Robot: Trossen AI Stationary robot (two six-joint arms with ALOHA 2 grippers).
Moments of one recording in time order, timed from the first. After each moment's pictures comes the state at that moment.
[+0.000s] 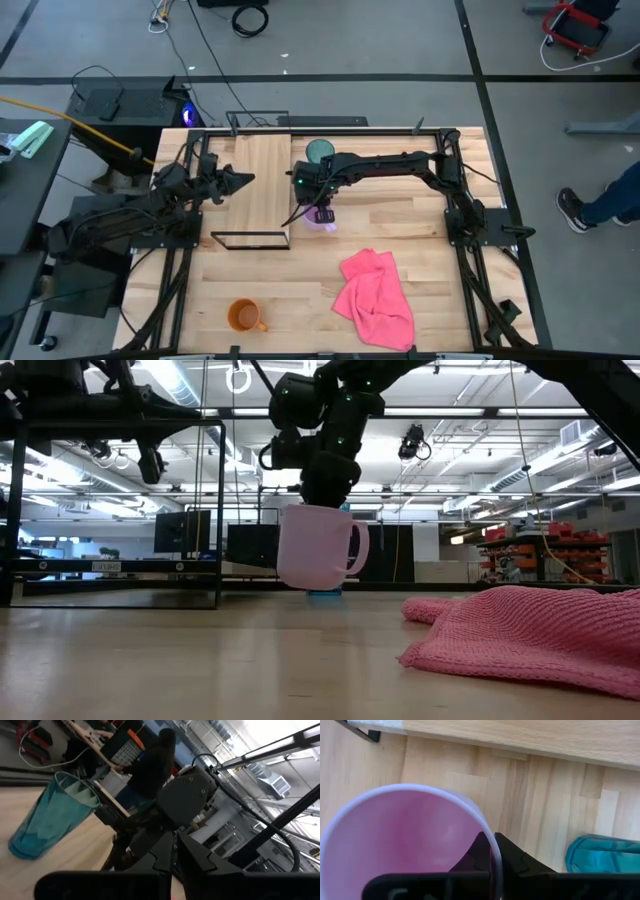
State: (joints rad) left arm 0.47 0.47 0.16 0.45 0.27 -0.84; right arm -0.14 2.14 1.82 -0.92 -0.03 -0.27
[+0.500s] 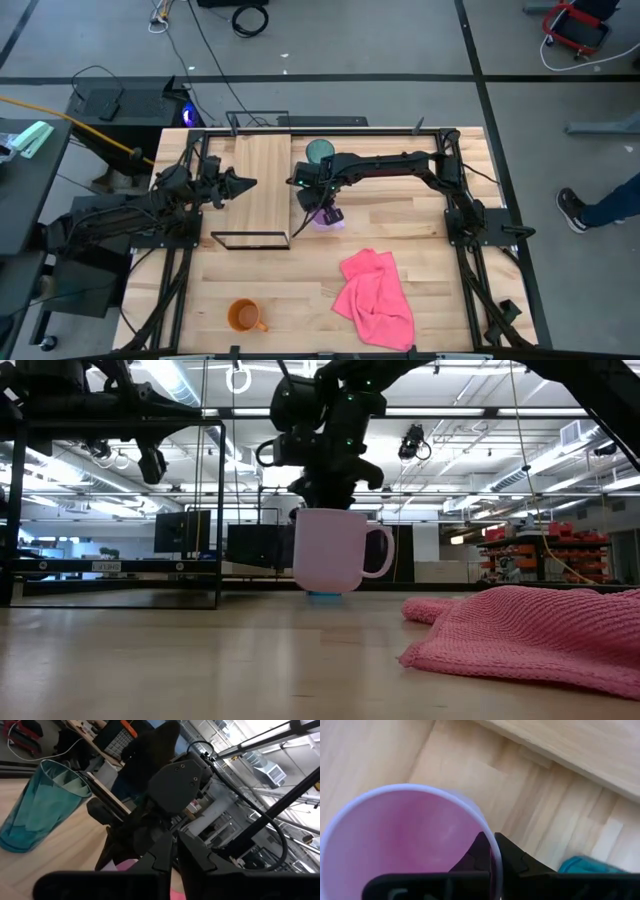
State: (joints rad) left arm 0.41 0.48 0.16 0.45 0.27 -0.82; right arm -0.13 2.14 1.82 -0.95 -0.07 -0.56
